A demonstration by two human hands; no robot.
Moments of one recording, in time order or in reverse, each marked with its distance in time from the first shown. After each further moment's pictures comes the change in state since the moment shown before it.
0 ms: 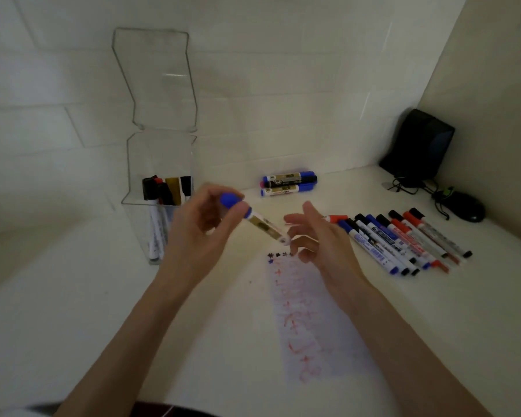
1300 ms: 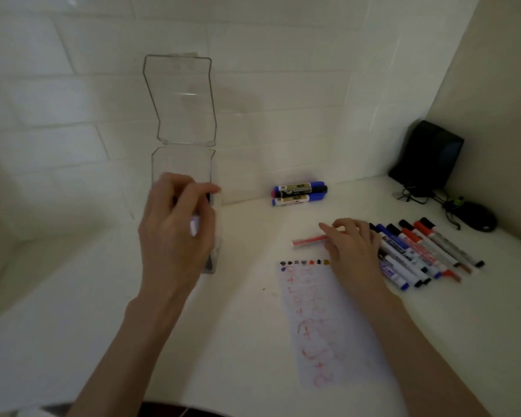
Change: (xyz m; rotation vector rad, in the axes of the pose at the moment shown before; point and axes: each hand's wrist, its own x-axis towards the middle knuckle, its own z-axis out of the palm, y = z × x) left_hand 0.001 0.002 -0.038 0.758 0.321 0.376; right_hand 0.049 0.048 -0.054 -1.423 0.321 -0.547
